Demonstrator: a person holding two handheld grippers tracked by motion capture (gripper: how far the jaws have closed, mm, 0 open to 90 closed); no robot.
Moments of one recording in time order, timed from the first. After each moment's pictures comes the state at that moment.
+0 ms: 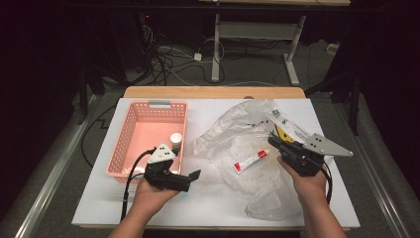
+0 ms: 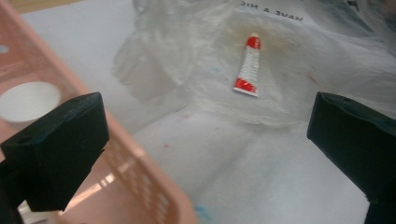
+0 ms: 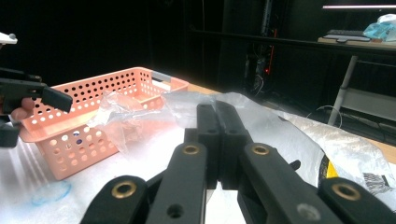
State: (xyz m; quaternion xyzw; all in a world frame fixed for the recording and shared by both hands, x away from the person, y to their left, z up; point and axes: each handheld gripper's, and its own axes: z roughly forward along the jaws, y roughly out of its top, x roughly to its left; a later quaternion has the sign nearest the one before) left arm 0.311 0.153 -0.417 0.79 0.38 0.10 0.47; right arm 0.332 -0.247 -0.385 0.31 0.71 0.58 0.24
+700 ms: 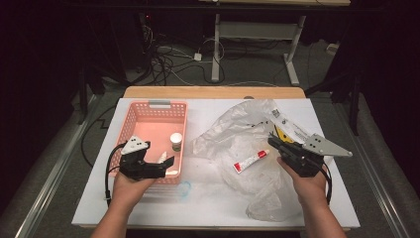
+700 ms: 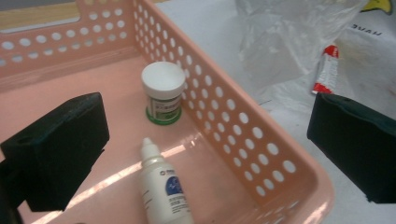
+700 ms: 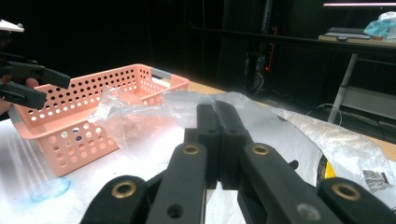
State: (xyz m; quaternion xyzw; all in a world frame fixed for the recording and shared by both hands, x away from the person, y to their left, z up) left arm 0.324 0.208 -0.420 0.76 0.45 0.15 0.45; right arm 0.331 -0.247 -0.387 0.31 0.72 0.58 0.24
